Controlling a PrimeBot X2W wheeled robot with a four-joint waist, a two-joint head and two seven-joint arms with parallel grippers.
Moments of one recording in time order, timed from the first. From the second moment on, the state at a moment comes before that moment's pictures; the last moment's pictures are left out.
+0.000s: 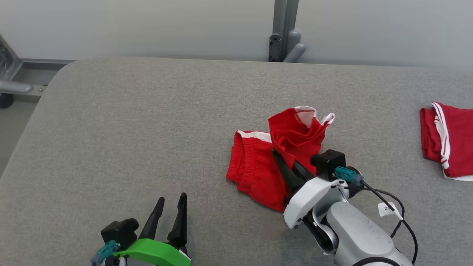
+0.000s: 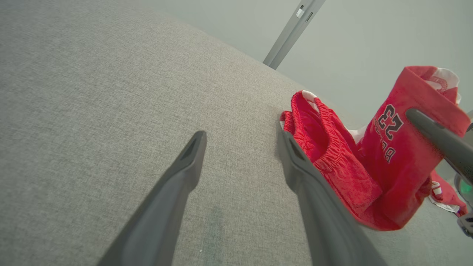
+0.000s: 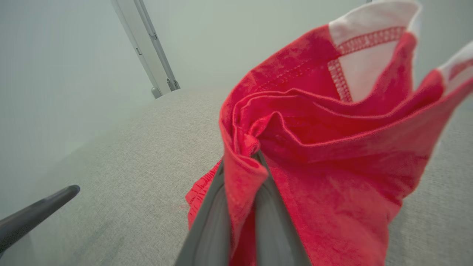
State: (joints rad) left arm -0.08 0.05 -0.28 0.44 -0.63 -0.13 -0.26; right arm -0.44 -0.06 0.49 0.60 0.43 0.13 -0.26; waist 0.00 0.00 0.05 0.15
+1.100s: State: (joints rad) left arm -0.07 0.05 -0.21 0.42 -0.60 -0.13 -0.26; right arm -0.32 -0.10 0.40 0.62 0.49 0.13 -0.26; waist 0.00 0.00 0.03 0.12
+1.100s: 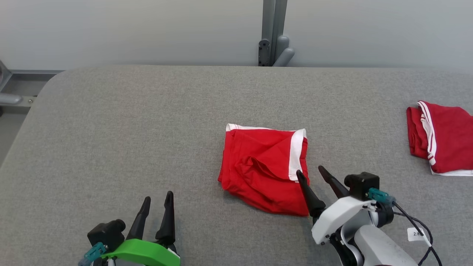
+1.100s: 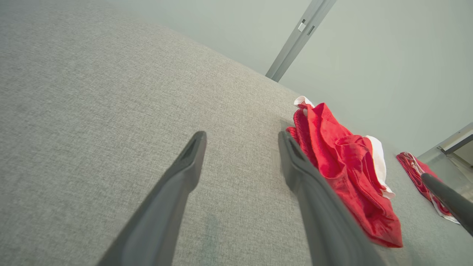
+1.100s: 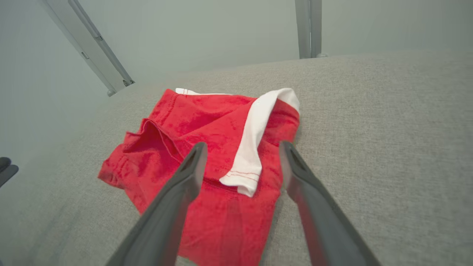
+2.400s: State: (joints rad) left arm -0.08 0.05 -0.25 0.43 -0.60 -0.13 -0.26; right arm -0.42 -0.06 0.39 0.66 0.54 0.13 -0.26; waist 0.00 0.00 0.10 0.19
